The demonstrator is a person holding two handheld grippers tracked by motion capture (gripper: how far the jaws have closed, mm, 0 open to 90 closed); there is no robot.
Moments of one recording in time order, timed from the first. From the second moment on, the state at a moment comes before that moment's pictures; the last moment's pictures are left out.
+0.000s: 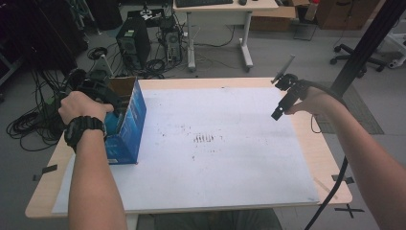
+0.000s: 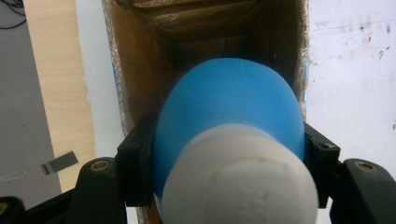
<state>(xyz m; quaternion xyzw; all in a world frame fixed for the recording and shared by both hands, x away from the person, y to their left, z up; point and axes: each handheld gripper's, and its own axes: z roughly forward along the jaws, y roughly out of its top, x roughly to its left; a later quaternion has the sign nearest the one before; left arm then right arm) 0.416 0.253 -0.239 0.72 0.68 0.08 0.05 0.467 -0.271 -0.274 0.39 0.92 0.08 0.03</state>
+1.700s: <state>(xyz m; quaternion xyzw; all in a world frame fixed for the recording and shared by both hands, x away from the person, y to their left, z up) 0.420 0.256 -0.274 0.73 0.68 0.07 0.03 0.468 -0.273 -0.282 0.39 0.91 0.08 0.02</state>
